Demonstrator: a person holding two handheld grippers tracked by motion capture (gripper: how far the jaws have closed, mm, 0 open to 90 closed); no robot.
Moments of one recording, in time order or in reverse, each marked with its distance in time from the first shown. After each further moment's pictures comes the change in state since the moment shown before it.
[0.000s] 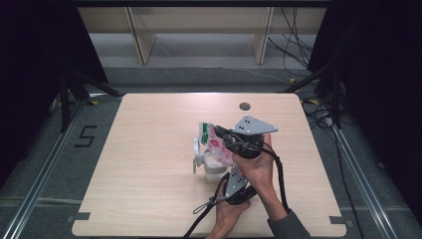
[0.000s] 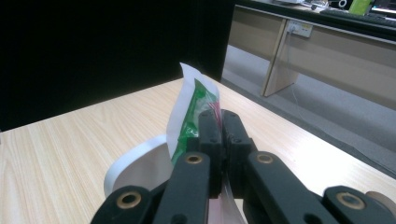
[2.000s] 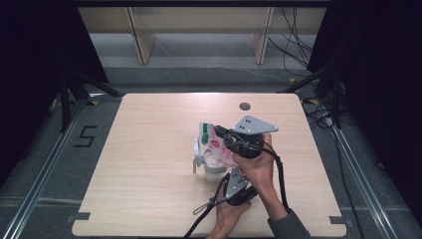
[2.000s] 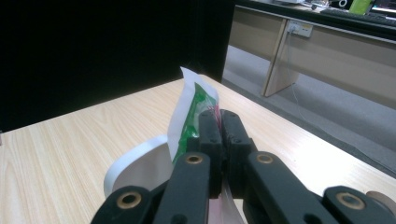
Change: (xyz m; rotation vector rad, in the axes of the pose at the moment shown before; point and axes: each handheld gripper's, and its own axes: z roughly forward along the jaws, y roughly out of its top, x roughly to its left) left arm -0.002 0.000 0.000 -0.003 -0.003 0.000; right arm 0.000 0.000 -0.001 0.007 0.020 0.018
